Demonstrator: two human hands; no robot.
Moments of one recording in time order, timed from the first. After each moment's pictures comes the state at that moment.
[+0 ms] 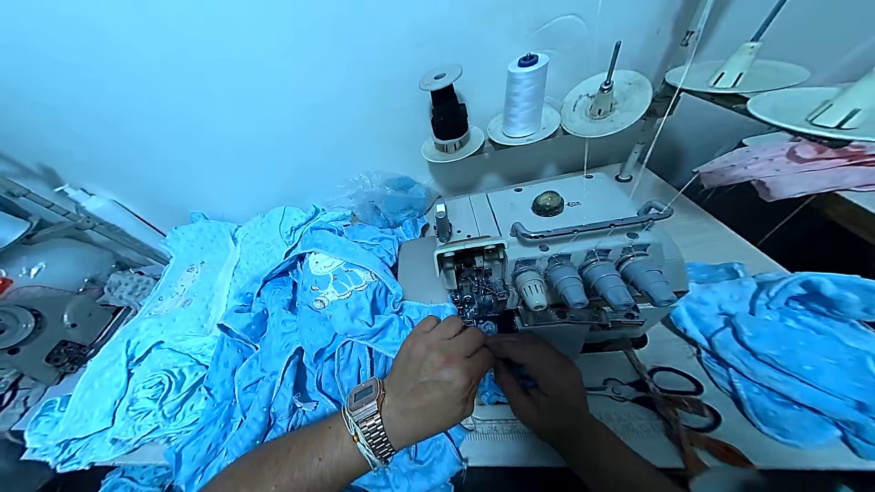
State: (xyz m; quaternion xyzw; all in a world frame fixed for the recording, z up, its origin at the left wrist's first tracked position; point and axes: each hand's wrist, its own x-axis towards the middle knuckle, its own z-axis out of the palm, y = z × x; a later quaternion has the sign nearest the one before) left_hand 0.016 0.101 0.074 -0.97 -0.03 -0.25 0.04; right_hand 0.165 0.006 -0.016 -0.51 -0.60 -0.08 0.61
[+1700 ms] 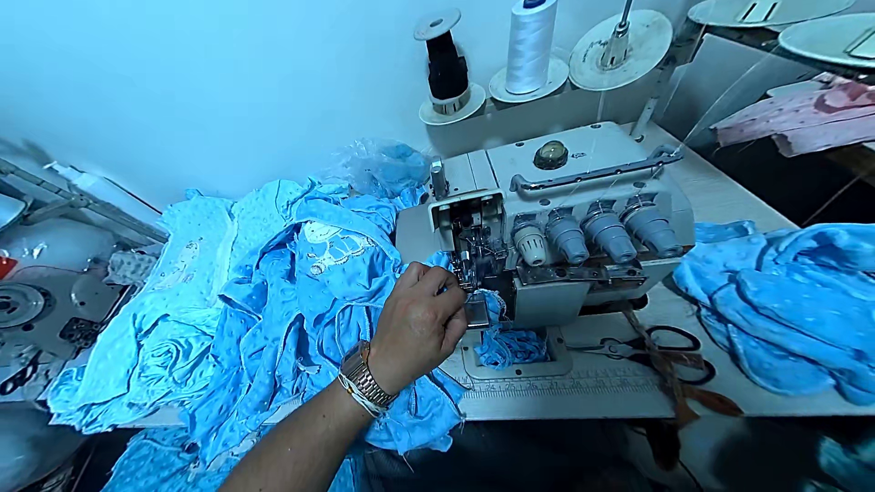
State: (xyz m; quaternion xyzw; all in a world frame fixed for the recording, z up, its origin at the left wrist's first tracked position) left_hand 0.008 0.110 0.065 -0.95 -0.12 -0.29 -0.03; right_hand 0.156 -0.202 -0.114 -0.63 -0.69 0.25 0.25
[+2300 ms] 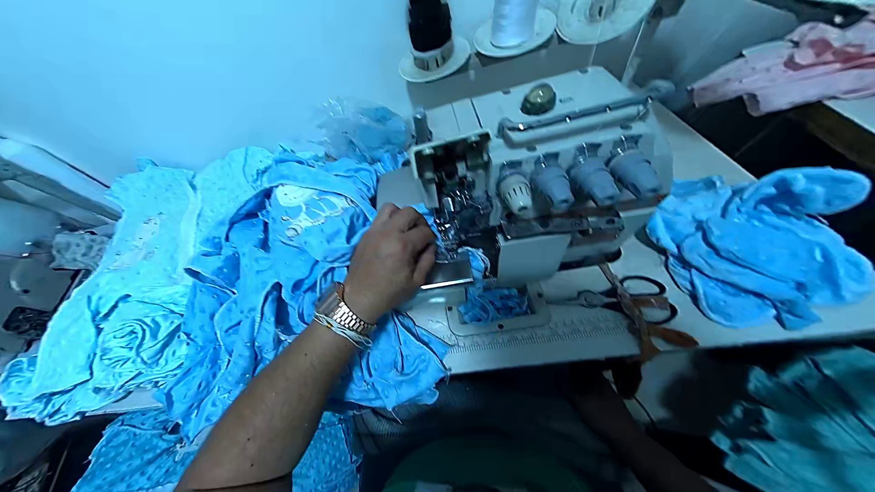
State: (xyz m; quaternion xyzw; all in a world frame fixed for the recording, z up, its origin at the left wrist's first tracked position) left_hand 0.012 0.143 0.063 -0.95 -0.10 -0.28 -0.01; right_hand 0.201 -0.174 -0.185 -0.87 -0.29 0.32 0.23
